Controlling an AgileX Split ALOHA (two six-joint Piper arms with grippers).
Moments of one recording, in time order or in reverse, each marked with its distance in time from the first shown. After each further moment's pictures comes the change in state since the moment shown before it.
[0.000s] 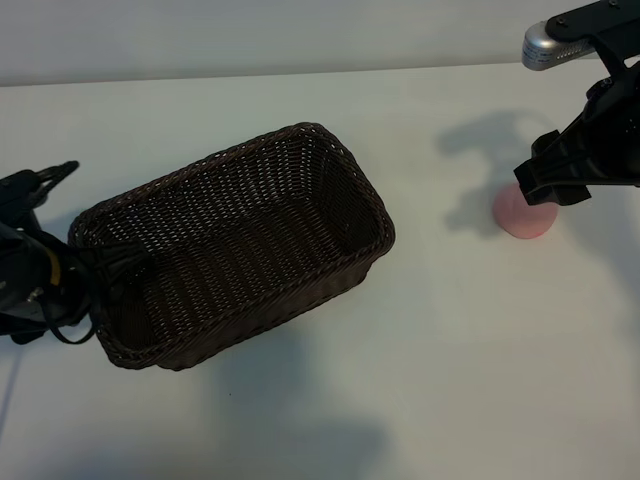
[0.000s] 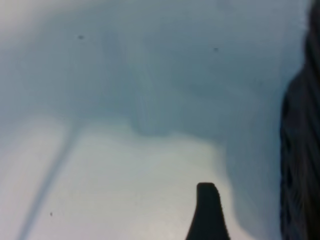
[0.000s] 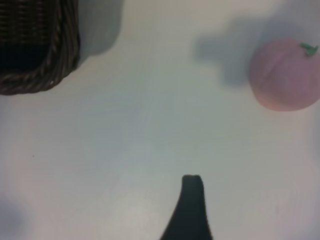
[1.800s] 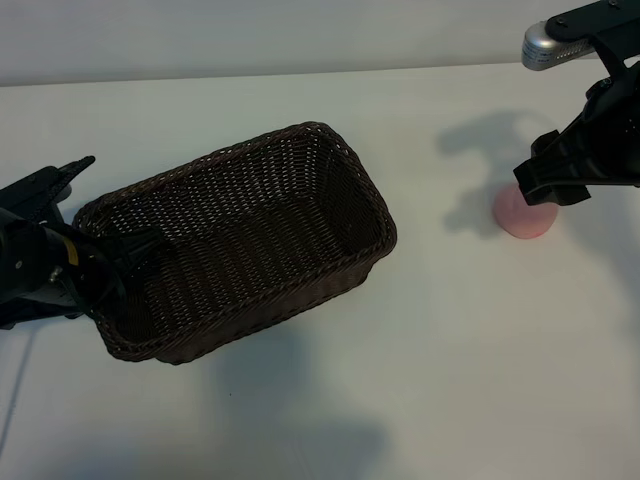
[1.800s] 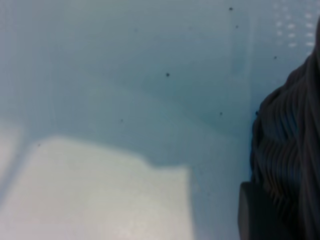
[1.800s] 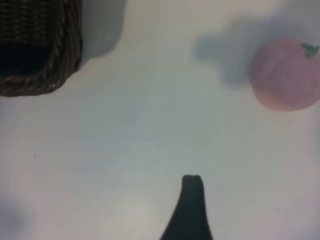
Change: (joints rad) left arm 0.089 0.140 0.000 -0.156 -0.249 0.194; right arm 0.000 0.000 0.000 0.002 0.000 0.000
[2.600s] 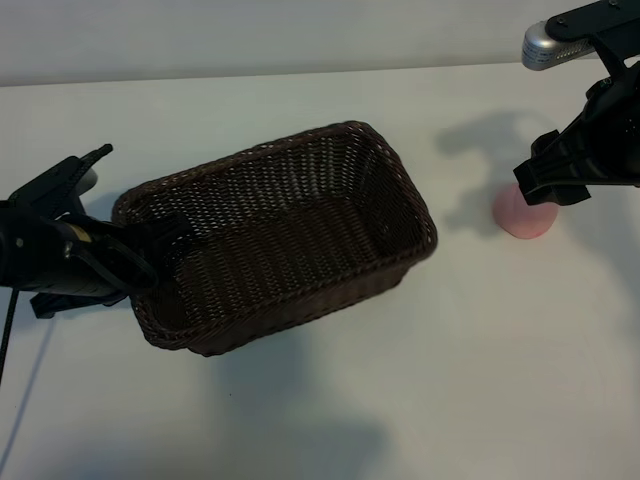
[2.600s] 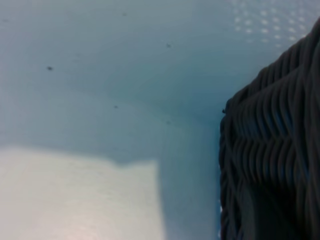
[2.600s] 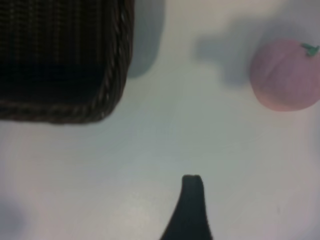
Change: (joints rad) left arm 0.000 0.000 0.000 -0.505 -0.105 0.492; right arm 0.000 0.000 0.000 0.000 0.000 0.000
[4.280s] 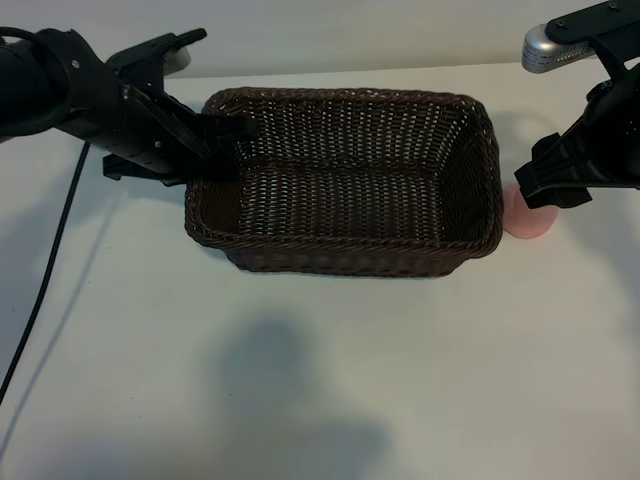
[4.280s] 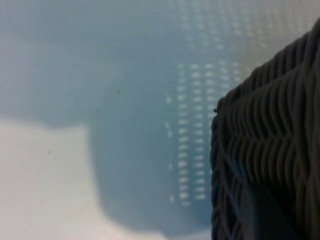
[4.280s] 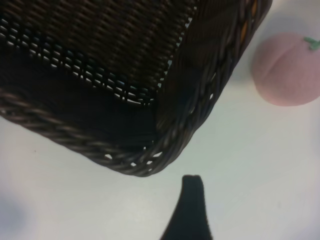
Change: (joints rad) left arm 0.000 0.311 -0.572 -0.186 0.337 0.471; right arm 0.000 0.000 0.000 0.001 0.012 0.000
